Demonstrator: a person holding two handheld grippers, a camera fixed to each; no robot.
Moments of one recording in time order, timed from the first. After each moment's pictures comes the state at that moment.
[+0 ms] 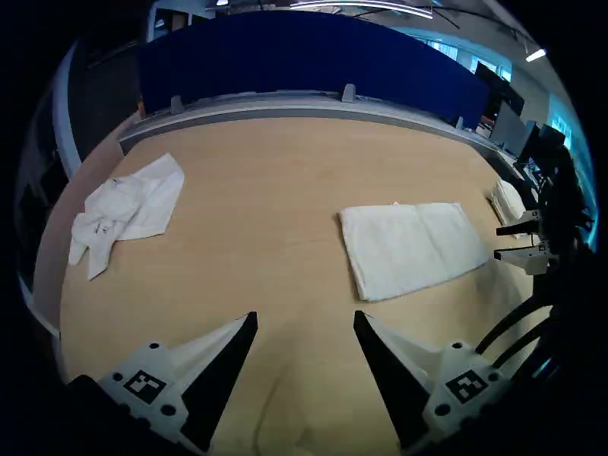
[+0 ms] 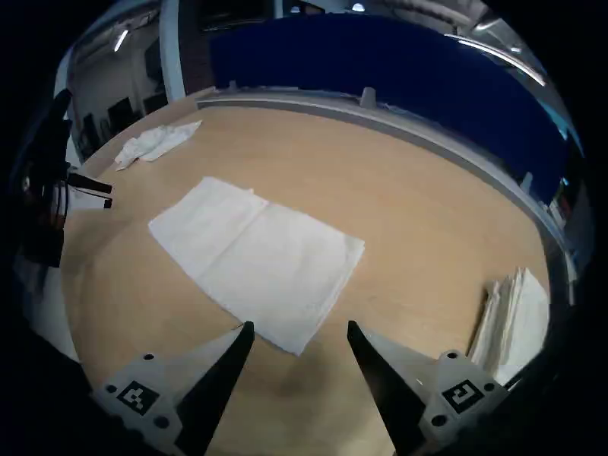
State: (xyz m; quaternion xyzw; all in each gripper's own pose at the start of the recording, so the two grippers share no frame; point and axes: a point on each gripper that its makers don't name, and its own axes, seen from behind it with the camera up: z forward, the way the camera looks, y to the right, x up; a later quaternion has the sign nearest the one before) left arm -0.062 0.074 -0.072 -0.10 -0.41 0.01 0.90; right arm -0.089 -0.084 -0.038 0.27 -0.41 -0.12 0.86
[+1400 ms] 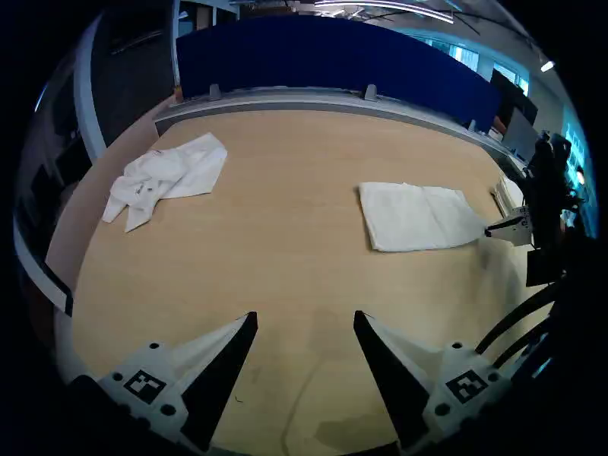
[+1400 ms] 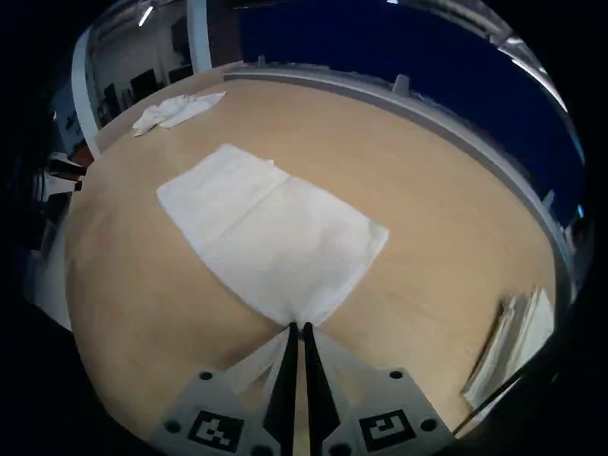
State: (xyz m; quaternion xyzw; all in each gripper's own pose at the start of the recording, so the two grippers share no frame) left arm -0.042 0.036 -0.158 -0.05 -0.43 0.00 0.90; right arm -0.105 -0.086 -0.037 0.32 -0.43 -0.16 0.83
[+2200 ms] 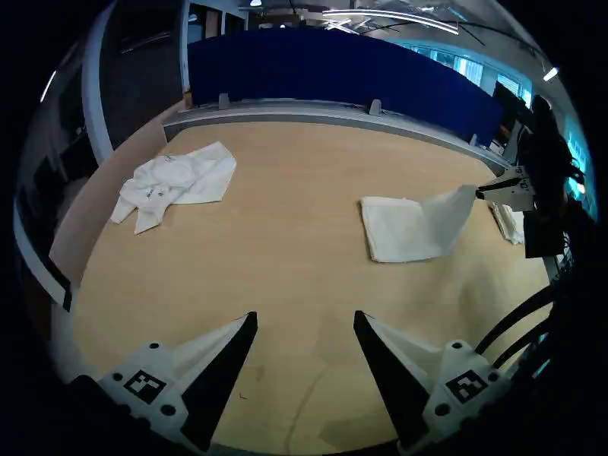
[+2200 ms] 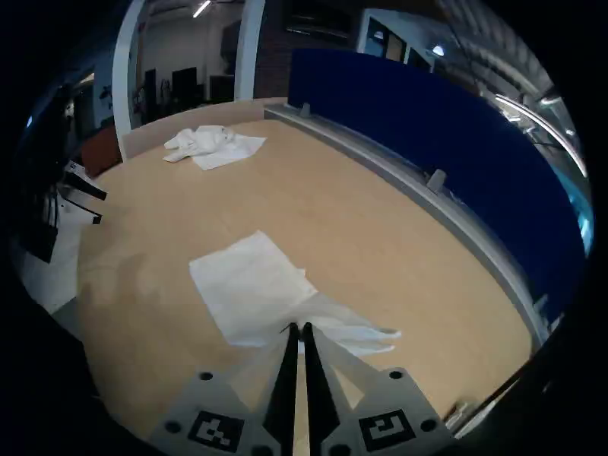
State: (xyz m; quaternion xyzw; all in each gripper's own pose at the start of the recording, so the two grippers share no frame) left arm -0.023 0.029 -0.165 -0.04 -0.41 -0.02 0.91; right arm -0.006 -0.178 0.008 0.38 -0.33 -0.22 0.83
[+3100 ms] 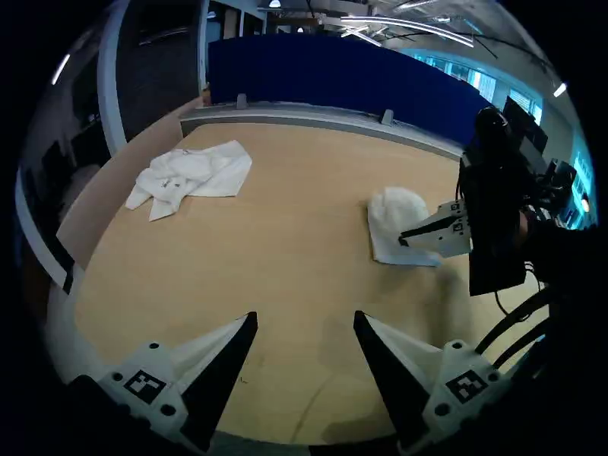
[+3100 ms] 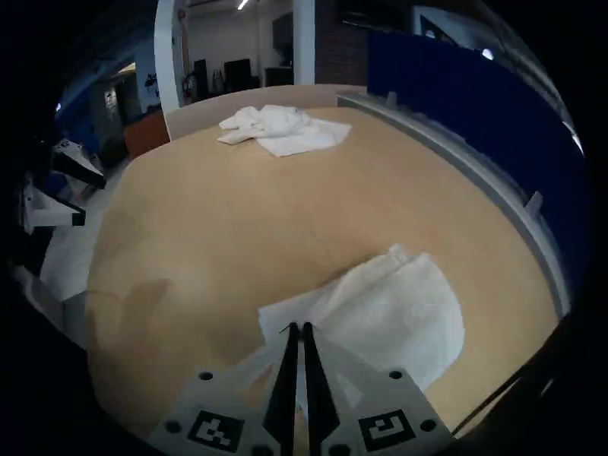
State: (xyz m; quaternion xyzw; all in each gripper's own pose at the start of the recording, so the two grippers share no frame) left arm -0.012 0.023 -0.185 -0.01 -0.40 -0.04 0.92; right arm -0.099 -0.339 -0.027 0.50 -0.35 -0.21 0.76
